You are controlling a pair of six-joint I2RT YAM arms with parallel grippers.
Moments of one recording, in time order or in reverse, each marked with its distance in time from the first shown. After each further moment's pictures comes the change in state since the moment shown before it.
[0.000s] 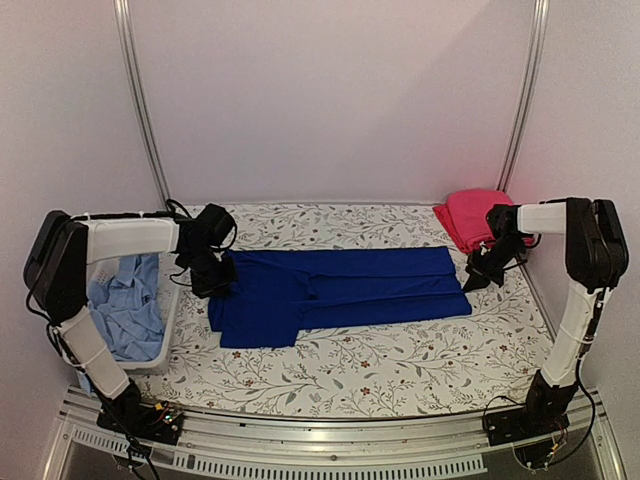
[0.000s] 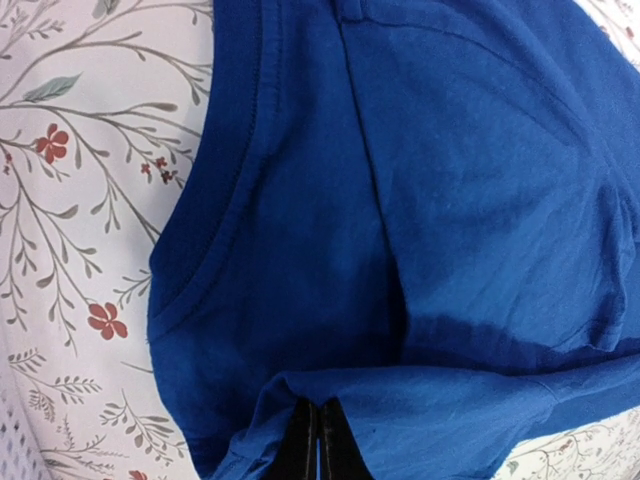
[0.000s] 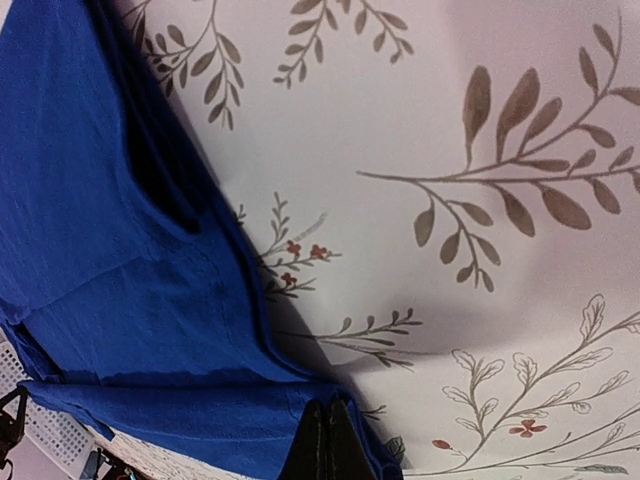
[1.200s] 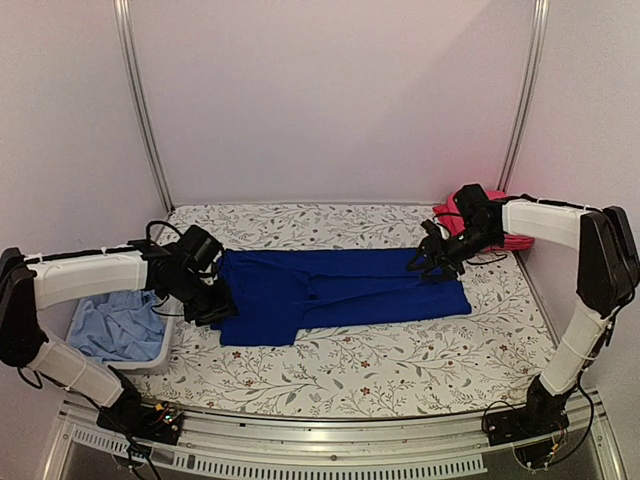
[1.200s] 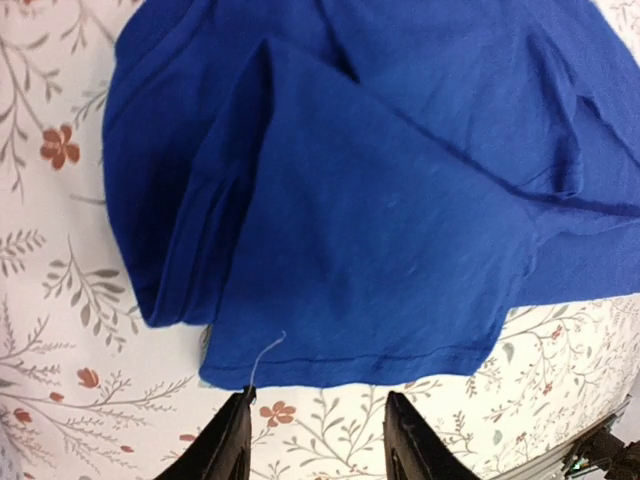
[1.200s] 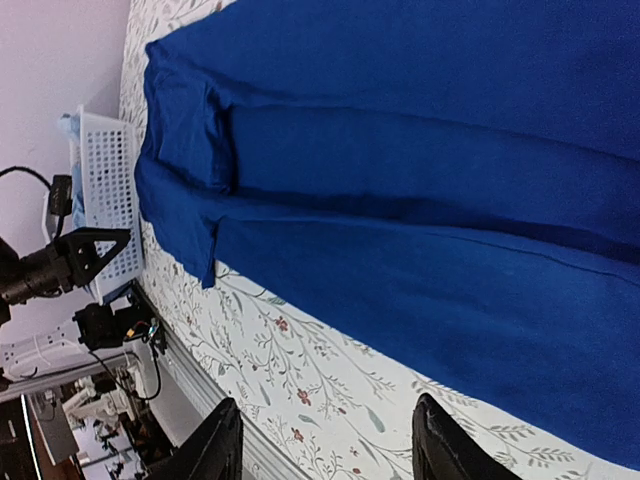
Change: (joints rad) left arm -0.123 -0.310 -0.271 0.090 0.102 -0.066; right arm 0.264 -0.193 -0.034 0.128 -0.352 -0.134
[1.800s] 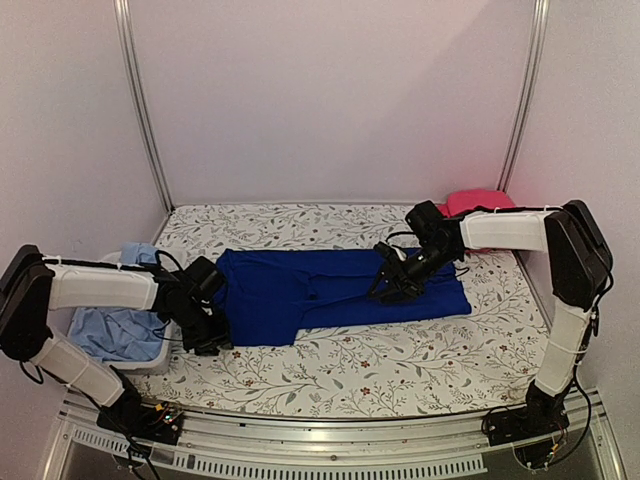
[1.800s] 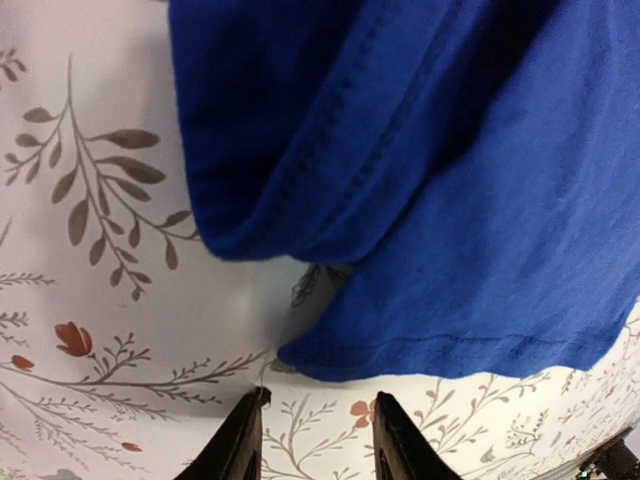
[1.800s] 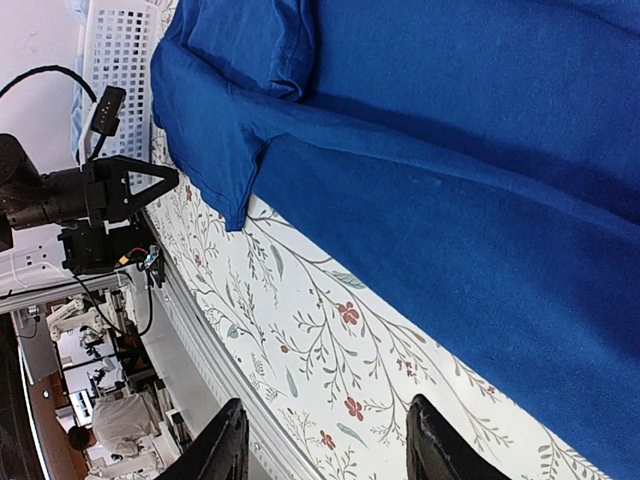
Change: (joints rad) left arm -0.040 0.033 -0.183 0.035 0.033 -0.142; right arm 0.260 0.149 0.037 0.092 -0.076 0.003
